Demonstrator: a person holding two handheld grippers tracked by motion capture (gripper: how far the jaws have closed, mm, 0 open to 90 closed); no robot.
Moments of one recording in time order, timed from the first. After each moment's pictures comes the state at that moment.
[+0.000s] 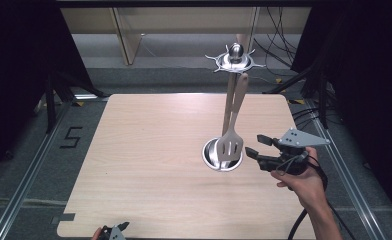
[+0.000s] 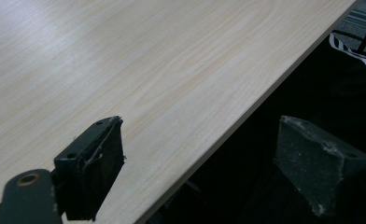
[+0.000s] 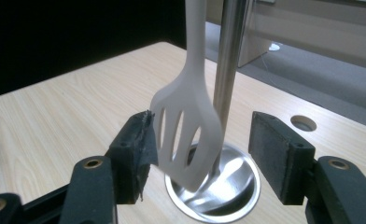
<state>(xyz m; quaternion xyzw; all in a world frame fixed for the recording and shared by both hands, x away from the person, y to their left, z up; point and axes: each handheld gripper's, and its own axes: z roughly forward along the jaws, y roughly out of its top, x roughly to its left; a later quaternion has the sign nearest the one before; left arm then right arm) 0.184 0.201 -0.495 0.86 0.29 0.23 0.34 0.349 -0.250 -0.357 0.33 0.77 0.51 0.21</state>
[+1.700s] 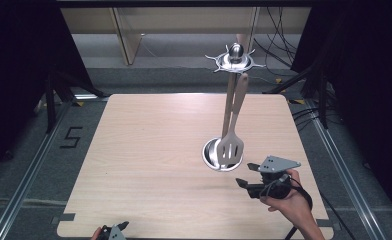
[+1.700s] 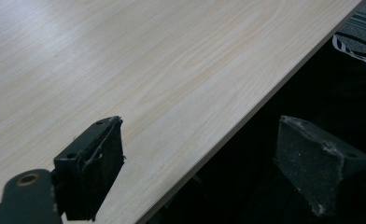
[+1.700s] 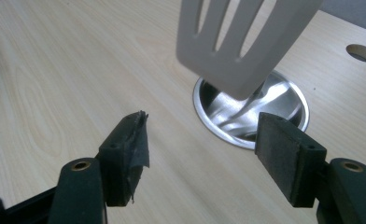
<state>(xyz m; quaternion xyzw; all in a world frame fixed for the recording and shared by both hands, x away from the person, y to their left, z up) 0.184 0.202 -0.497 0.86 0.30 0.23 0.35 0.329 -0.233 -0.425 0.31 0.84 0.42 0.16</state>
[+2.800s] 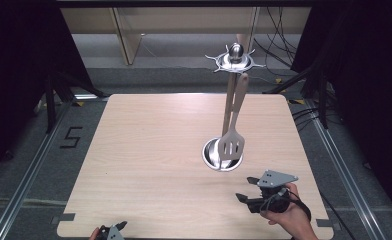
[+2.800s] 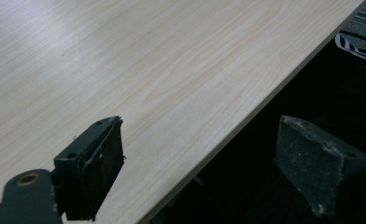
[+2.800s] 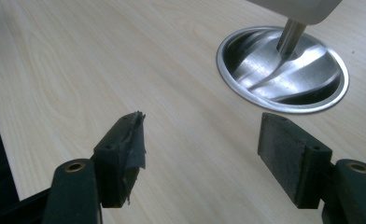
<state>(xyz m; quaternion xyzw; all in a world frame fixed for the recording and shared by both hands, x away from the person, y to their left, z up) 0.183 0.203 -0.498 0.85 0.31 0.24 0.35 0.310 -0.238 -0.459 0.31 0.85 0.41 0.14</state>
